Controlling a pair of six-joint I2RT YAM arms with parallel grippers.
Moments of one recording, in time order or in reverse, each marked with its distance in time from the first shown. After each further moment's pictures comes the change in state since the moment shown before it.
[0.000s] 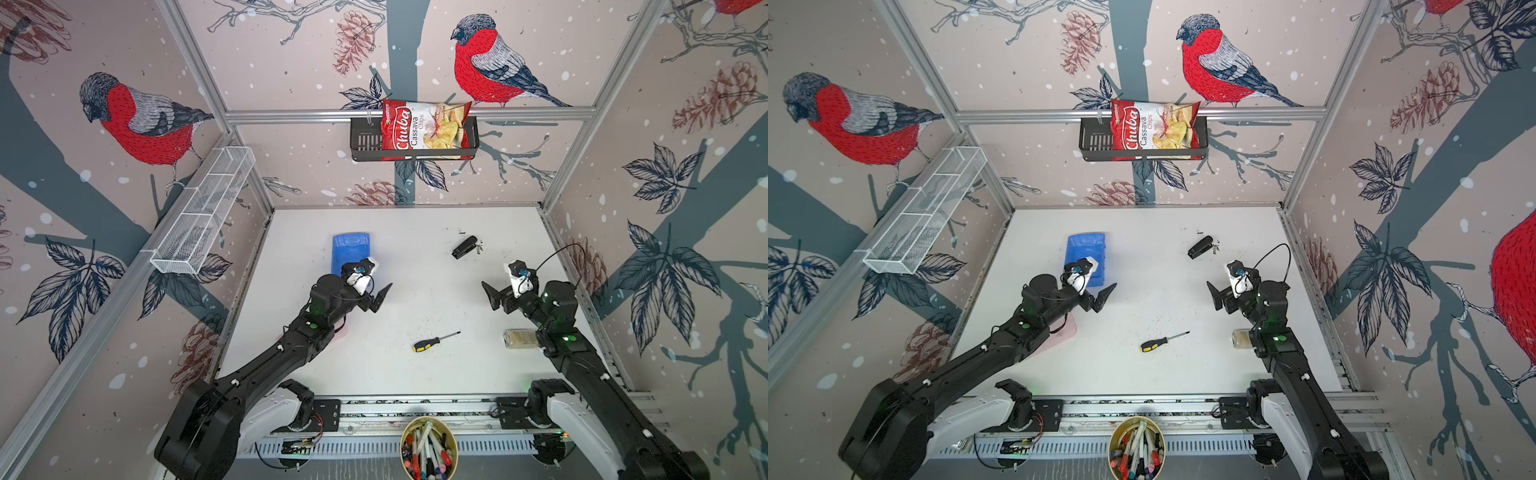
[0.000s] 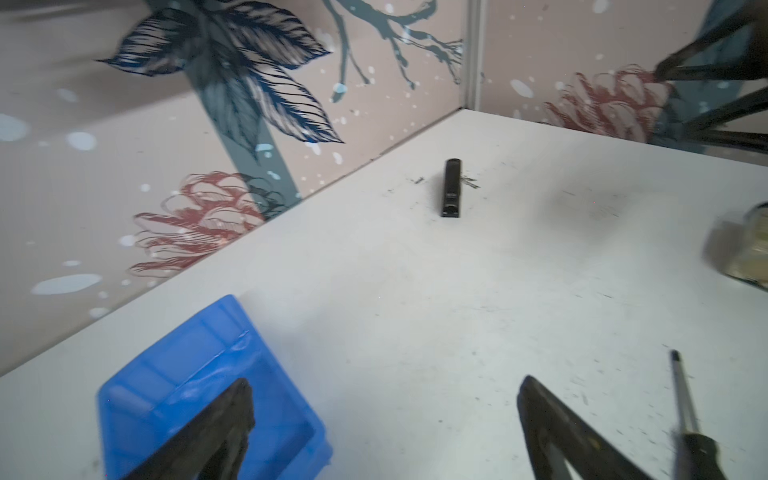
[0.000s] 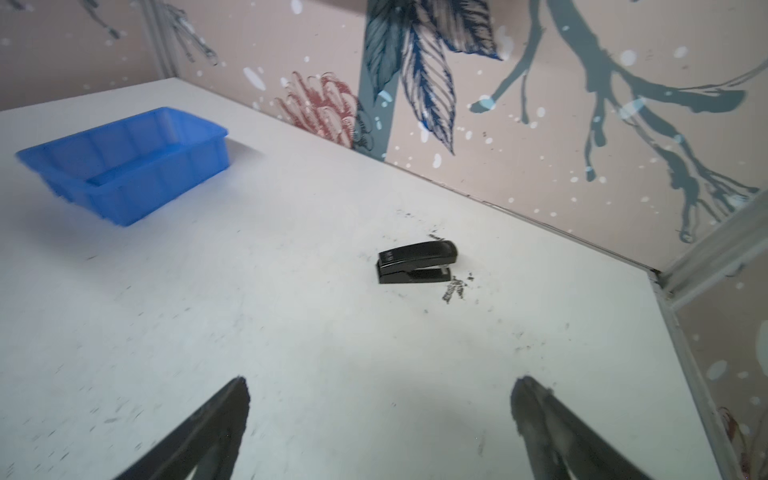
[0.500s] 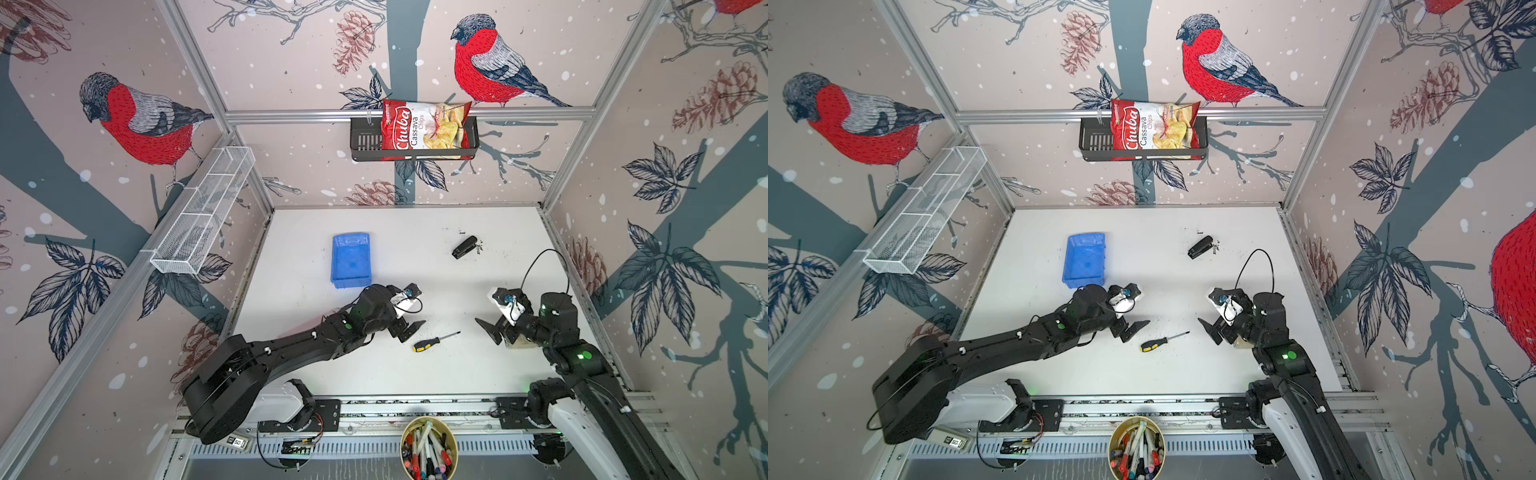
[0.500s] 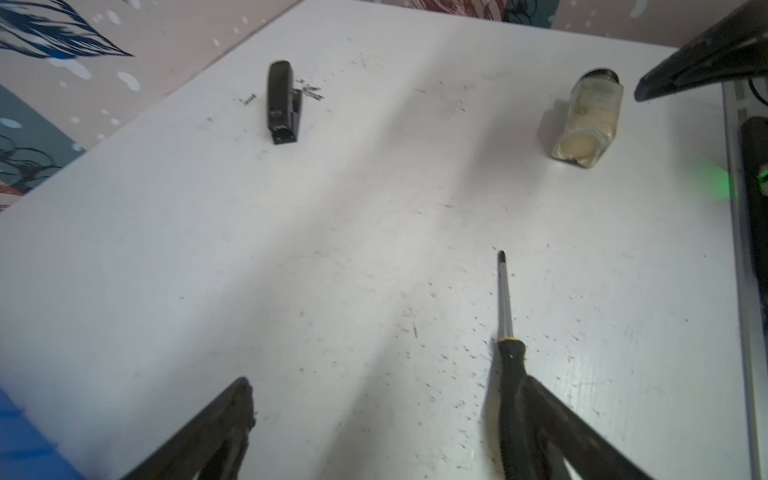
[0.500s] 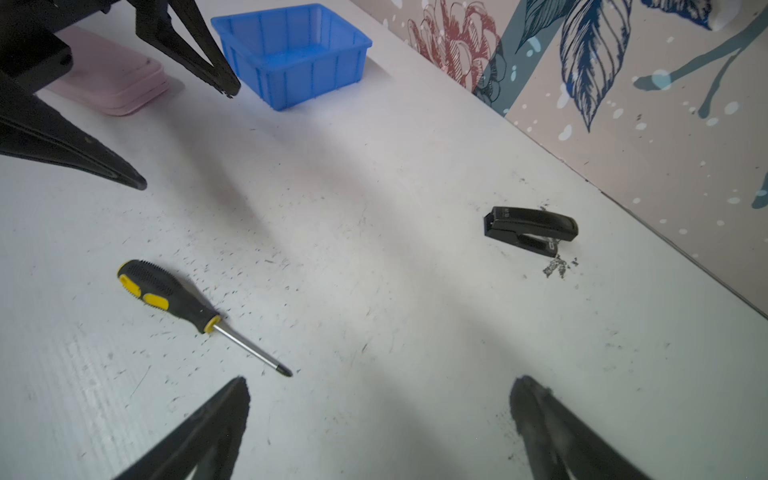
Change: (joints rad) left arm -0.328 0.242 0.109 -0.162 -0.051 -0.016; right arm 0.114 -0.209 0.062 -0.513 -0.063 -0.233
